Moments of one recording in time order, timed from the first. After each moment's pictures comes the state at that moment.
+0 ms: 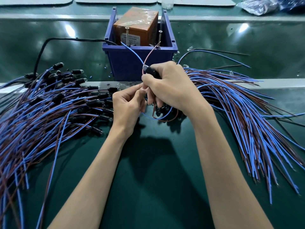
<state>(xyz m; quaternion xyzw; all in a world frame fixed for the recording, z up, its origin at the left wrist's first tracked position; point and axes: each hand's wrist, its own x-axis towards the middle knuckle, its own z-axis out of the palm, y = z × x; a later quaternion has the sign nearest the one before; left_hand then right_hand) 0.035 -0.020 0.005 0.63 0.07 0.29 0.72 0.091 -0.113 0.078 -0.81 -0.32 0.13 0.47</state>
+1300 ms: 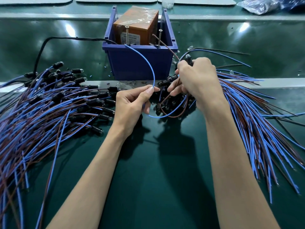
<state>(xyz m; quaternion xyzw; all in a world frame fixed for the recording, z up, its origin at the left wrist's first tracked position) 0.032 -0.017 0.003 0.68 0.08 0.26 0.69 0.118 -0.133 0.073 -0.84 -0.10 0.08 0.52</state>
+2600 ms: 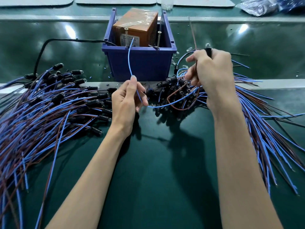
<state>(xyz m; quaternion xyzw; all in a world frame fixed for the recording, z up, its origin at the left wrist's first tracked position) 0.039 -0.014 0.002 0.59 0.11 0.29 0.74 0.126 -0.152 0.083 -0.79 -0.08 -0.01 0.60</state>
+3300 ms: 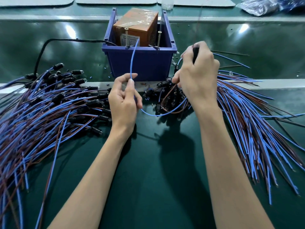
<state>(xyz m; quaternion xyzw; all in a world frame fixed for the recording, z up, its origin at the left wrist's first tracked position) 0.038 -0.018 0.005 0.64 0.15 0.37 0.66 0.116 -0.130 0.073 -0.84 -0.15 -0.14 0.51</state>
